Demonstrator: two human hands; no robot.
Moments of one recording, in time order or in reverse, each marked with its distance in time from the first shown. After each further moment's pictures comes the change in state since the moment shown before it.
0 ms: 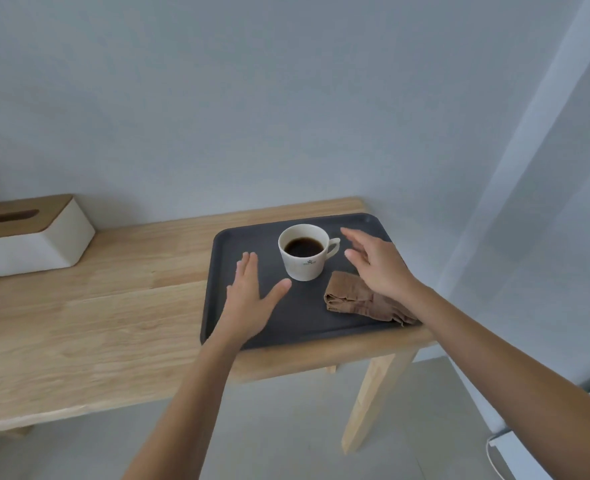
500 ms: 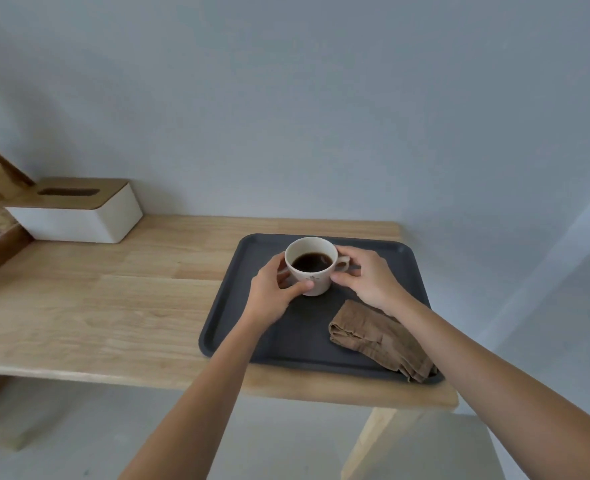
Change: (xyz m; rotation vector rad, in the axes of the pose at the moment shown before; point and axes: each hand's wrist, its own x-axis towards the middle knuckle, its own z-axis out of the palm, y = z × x) left_hand 0.049 0.003 0.024 -0.385 0.178 -0.002; right_hand 0.060 0.003 0.027 0.249 -0.214 -0.122
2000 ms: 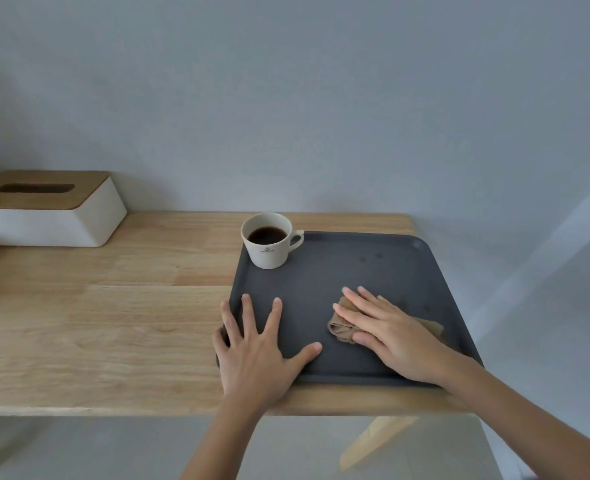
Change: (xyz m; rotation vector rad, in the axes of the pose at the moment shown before) left_hand -0.066 -0.033 -0.027 1.009 -0.139 -0.199; right_hand -0.070 0.008 0.025 -0.659 -0.333 -0.135
